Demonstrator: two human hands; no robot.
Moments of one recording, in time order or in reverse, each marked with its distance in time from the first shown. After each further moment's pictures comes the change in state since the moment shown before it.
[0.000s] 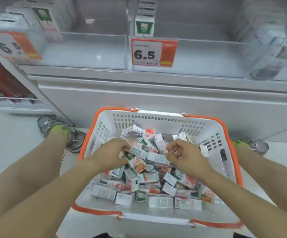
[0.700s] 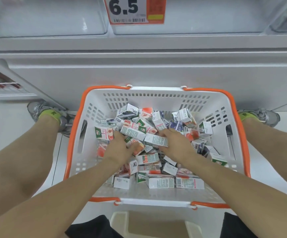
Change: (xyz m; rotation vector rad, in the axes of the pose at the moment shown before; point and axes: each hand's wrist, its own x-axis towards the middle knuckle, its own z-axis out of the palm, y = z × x) left_hand 0.016 0.019 0.082 -0.294 0.126 -0.435; right_hand 0.029 0.058 0.061 -0.411 -0.145 0.024
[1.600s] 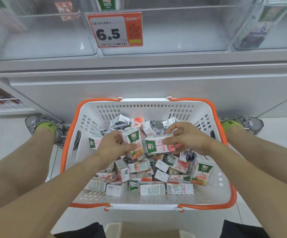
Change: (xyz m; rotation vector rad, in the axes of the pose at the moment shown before) left_hand -0.019 0.049 -0.038 -0.581 -0.158 -0.052; right_hand -0.030 0.018 -0.105 0.910 -0.225 0.262
